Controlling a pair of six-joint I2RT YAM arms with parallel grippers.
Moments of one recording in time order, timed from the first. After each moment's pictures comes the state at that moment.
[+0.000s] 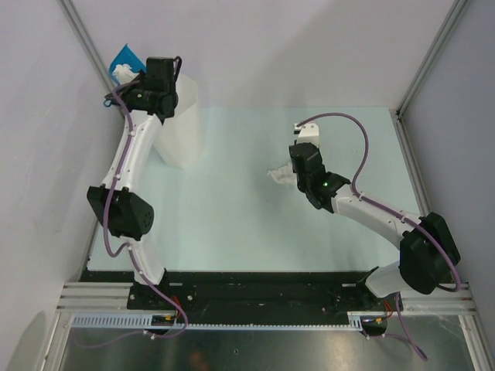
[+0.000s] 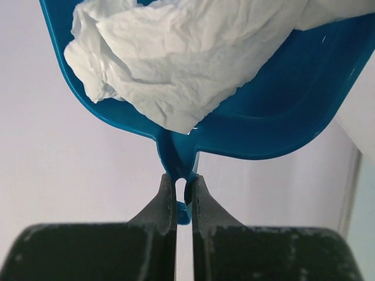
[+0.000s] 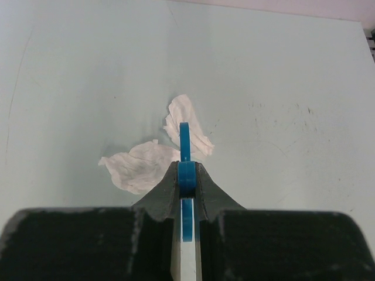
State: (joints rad) left arm -0.17 1.85 2.08 -0.79 -1.07 0.85; right arm 0.69 1.44 1.05 0.01 0.69 0.16
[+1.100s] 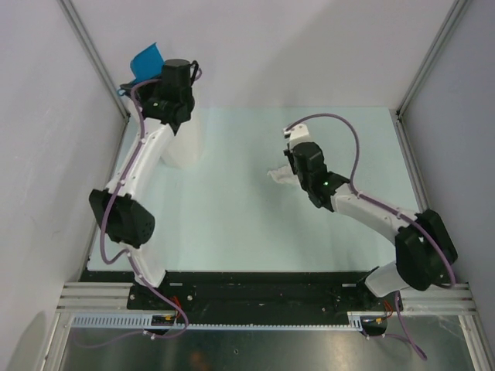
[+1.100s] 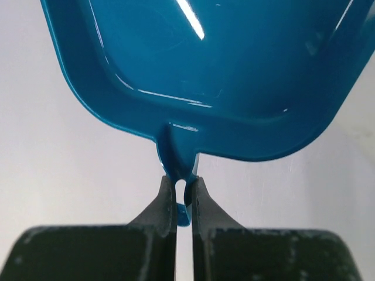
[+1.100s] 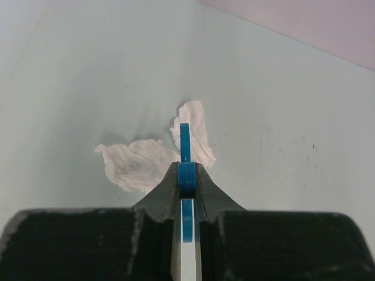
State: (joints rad) left arm -0.29 1.83 1.95 -0.53 -1.17 1.28; right arm 0.66 1.44 1.01 0.07 0.51 -0.03
